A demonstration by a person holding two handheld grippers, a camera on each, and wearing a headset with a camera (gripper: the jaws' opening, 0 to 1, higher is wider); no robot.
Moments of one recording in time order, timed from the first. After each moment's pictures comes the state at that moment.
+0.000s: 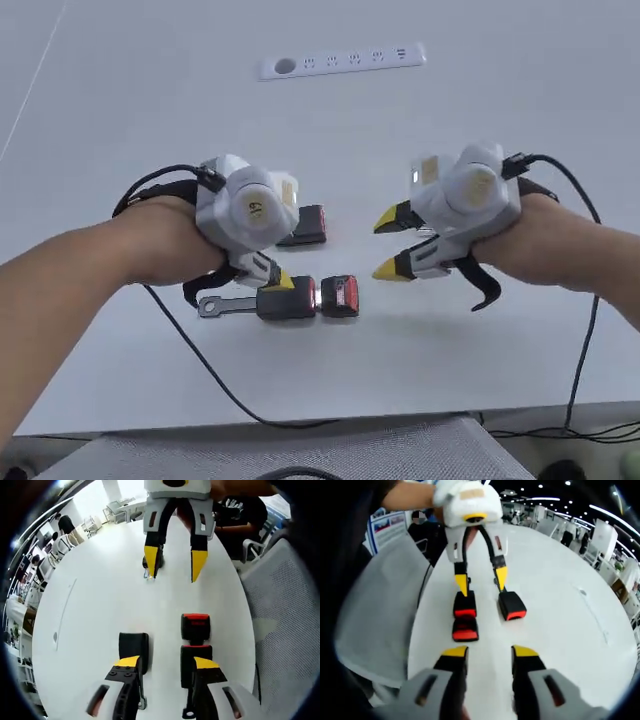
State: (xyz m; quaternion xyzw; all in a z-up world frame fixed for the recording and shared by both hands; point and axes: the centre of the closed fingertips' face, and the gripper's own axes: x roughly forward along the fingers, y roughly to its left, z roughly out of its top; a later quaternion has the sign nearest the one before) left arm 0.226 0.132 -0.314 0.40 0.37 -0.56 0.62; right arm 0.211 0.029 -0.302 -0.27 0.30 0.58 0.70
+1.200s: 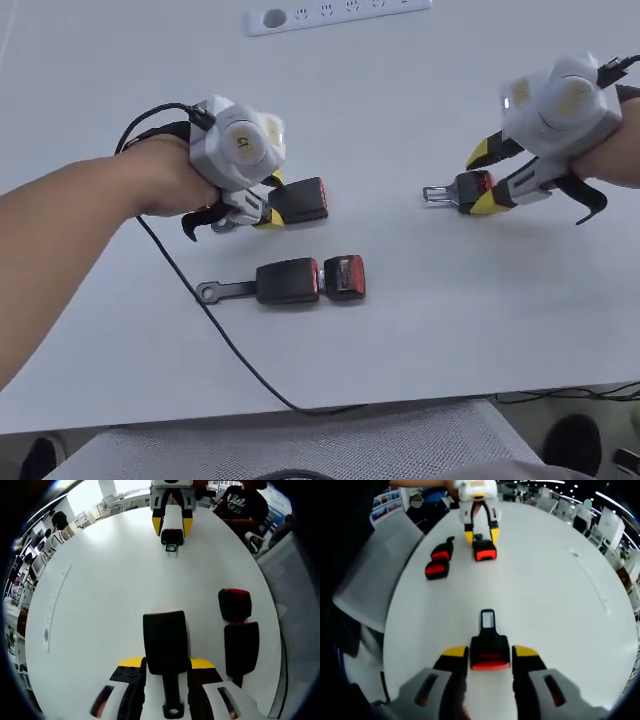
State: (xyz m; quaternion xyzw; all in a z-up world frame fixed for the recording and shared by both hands) left arm 0.281 0.148 -0.369 0.41 0.38 -0.58 0.58; right arm 0.257 -0.072 -0.361 -0.32 0.38 0.57 0.66
